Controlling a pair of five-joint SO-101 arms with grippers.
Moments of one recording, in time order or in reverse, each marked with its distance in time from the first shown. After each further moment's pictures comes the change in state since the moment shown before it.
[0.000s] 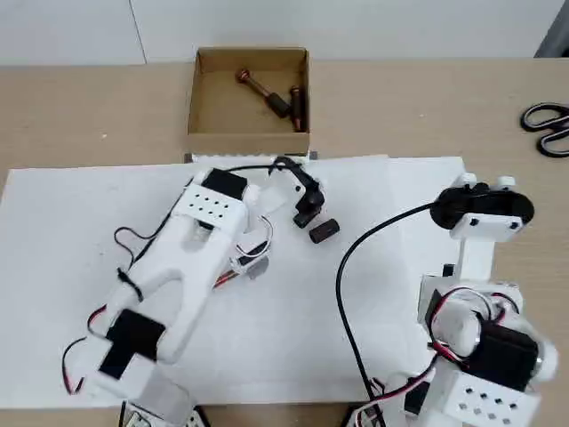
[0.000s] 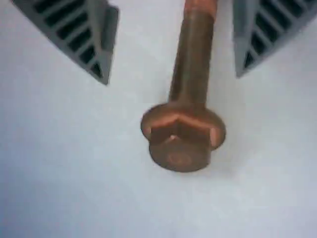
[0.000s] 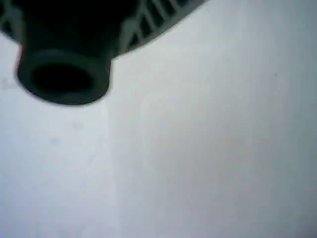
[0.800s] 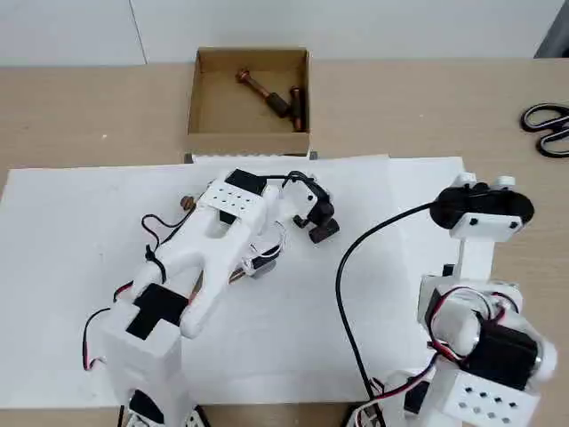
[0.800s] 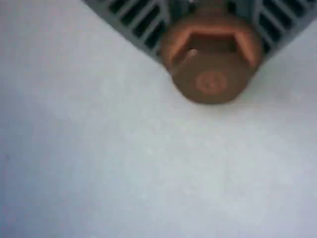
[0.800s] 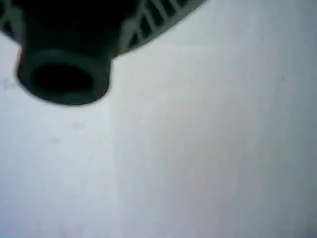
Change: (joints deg) left arm 0.7 15.5 -7.8 -0.8 -0.2; right arm 0.0 0.0 0.0 0.0 0.0
